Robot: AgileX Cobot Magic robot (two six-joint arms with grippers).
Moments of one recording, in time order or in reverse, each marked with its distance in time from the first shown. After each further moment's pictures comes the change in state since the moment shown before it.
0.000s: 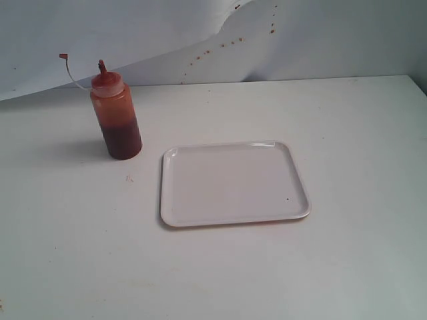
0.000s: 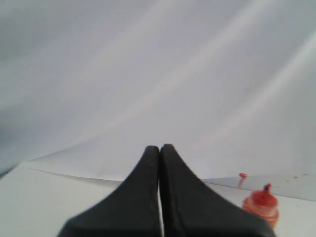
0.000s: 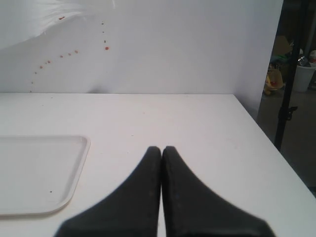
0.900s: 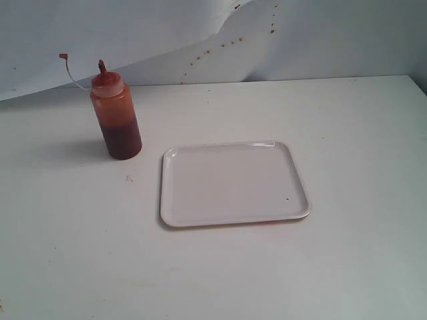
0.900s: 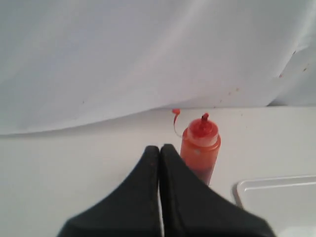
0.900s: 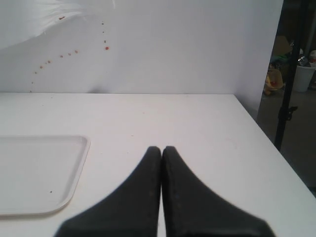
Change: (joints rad) left arm -0.007 0.422 -0.161 -0.430 -0.023 0.383; right arm 0.000 0.000 0.000 0.000 0.000 0.000
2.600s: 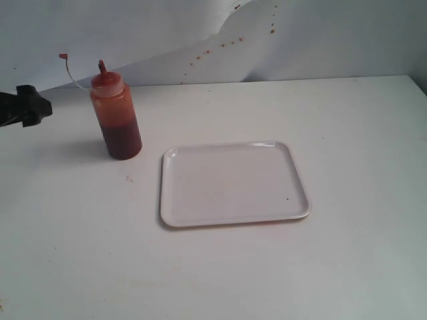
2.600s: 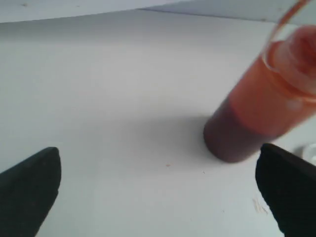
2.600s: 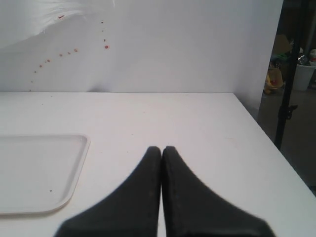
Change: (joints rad) left arm 0.283 0.709 0.111 -1.393 -0.416 1.376; right arm 0.000 0.000 0.000 0.000 0.004 0.000
